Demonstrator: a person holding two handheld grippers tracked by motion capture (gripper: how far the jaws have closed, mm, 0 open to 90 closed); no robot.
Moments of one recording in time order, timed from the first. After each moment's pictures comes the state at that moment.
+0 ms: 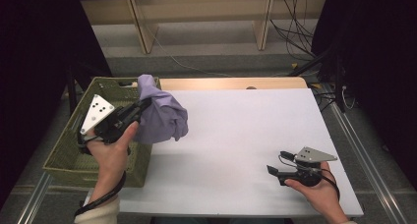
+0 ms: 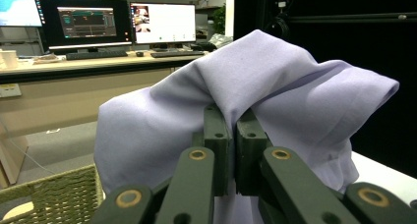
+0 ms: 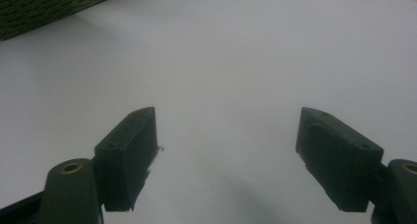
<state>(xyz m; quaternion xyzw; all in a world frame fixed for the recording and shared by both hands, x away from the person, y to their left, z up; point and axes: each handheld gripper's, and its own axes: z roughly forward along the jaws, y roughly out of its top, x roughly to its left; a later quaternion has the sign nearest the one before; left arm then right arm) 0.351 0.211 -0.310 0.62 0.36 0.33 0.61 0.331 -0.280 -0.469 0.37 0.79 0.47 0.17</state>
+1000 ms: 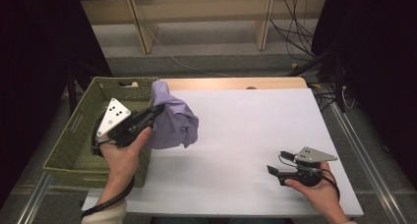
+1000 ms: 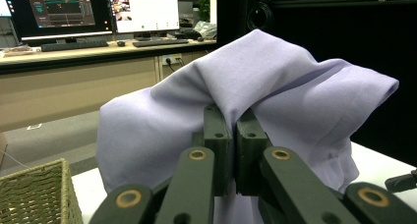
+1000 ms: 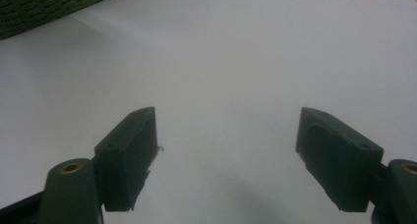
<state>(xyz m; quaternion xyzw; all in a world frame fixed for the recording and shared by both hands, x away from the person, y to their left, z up) 0.349 0.187 -0.319 0.65 0.34 0.30 0.61 0.331 -0.280 -0.469 0.37 0.79 0.47 0.17</state>
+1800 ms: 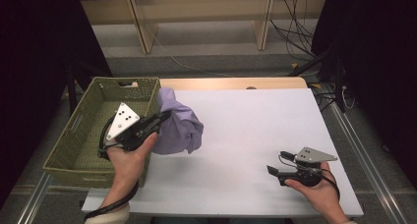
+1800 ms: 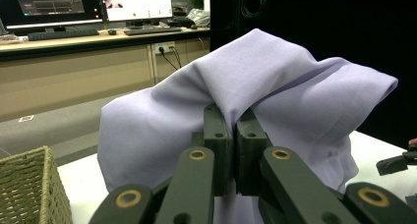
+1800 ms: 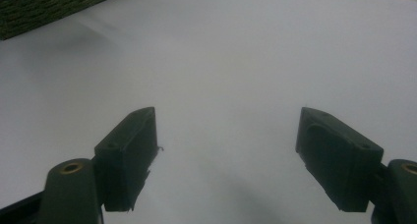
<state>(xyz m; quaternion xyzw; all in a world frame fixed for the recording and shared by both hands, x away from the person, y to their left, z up) 0.348 0.177 -0.332 0.67 0.34 0.29 0.59 0.331 -0.280 -0.469 0.37 0.79 0.47 0.17</state>
